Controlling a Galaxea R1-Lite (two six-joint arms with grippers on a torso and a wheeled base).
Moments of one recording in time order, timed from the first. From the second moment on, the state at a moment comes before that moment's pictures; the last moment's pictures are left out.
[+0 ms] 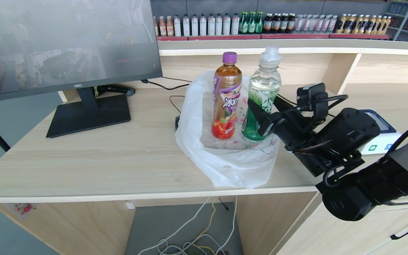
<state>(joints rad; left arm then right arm) 0.00 0.00 0.00 0.00 0.00 0.00 0.46 2.01 -0.84 -1.57 0.03 -0.11</state>
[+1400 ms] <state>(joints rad) 0.00 0.00 0.00 0.00 0.00 0.00 0.47 1.99 -0.80 -1.57 0.03 -0.08</state>
